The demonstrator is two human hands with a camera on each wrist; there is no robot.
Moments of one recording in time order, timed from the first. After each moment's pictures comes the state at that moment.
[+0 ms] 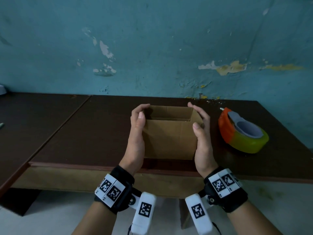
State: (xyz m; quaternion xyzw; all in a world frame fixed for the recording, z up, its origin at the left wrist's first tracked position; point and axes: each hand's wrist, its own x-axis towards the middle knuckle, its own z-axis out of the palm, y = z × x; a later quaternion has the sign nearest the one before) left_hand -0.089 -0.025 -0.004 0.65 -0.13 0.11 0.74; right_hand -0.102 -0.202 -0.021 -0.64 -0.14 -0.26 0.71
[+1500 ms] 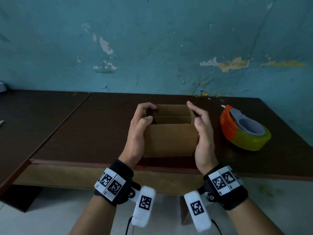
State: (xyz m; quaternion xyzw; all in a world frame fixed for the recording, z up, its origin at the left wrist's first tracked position) left_hand -0.078 -0.017 0.000 0.68 -0.21 0.12 0.70; right_hand -0.101 -0.200 -0.017 -0.66 -0.15 -0.27 0.69
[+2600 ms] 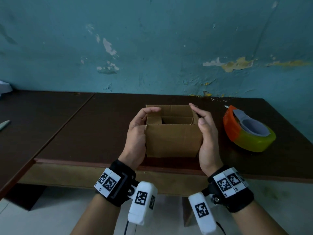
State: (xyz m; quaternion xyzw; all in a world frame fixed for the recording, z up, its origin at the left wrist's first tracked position) left_hand -0.077 -0.016 -0.004 0.54 -0.12 0.00 0.83; right_hand -0.103 -0.202 -0.018 -0.67 -0.13 -0.26 0.68
